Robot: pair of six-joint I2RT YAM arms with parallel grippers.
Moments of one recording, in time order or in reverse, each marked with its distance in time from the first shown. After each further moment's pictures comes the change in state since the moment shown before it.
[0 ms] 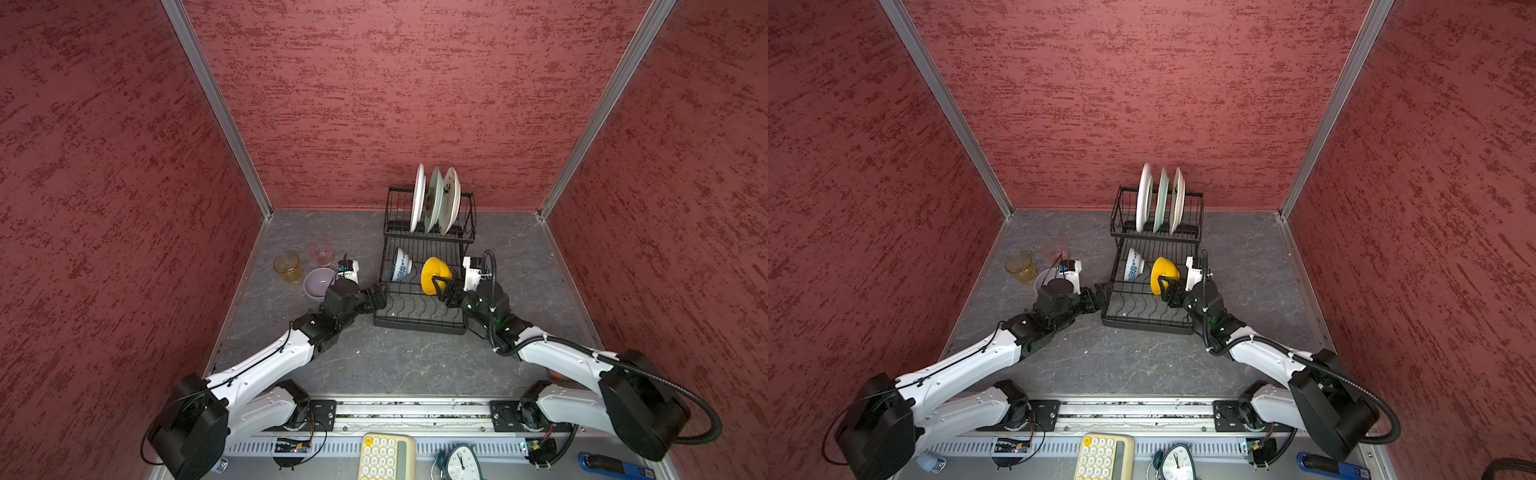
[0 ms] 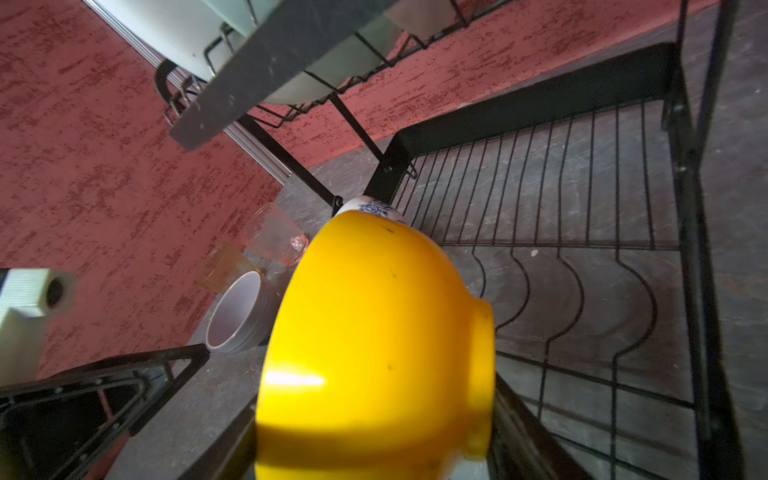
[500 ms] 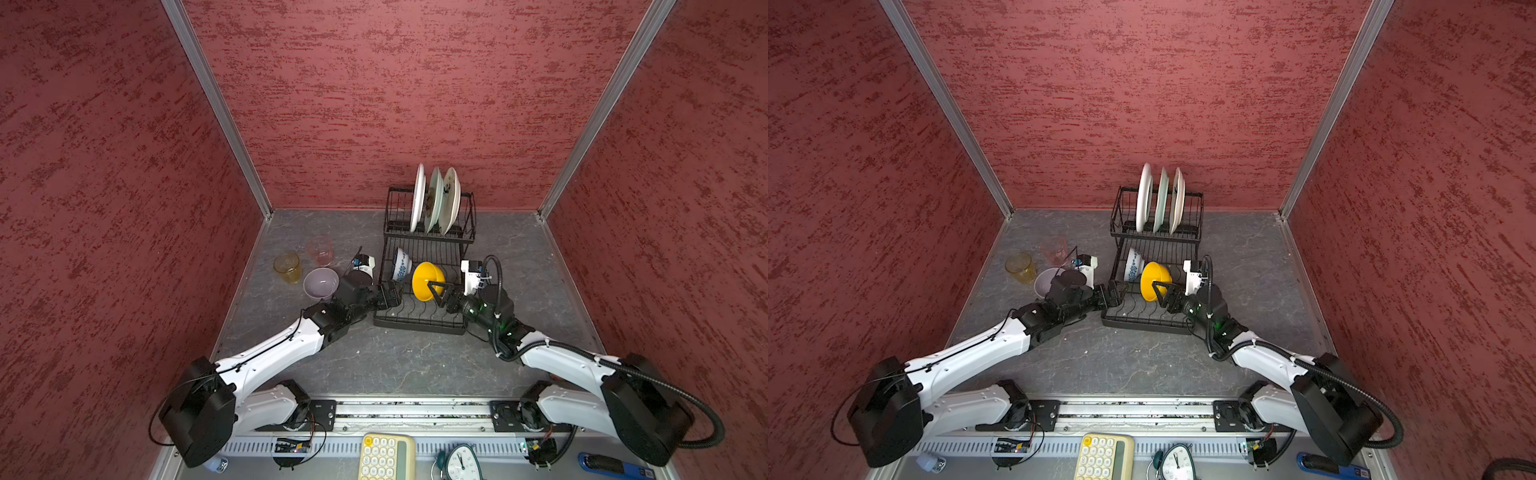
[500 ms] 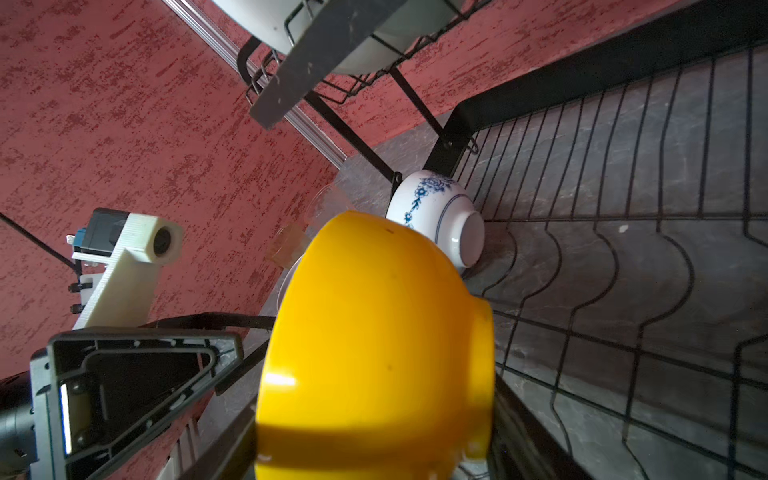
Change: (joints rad) left arm -0.070 0.084 0.124 -0.071 0.086 -0.065; right arm 0.003 -0.018 -0.054 0.093 -0.143 0.085
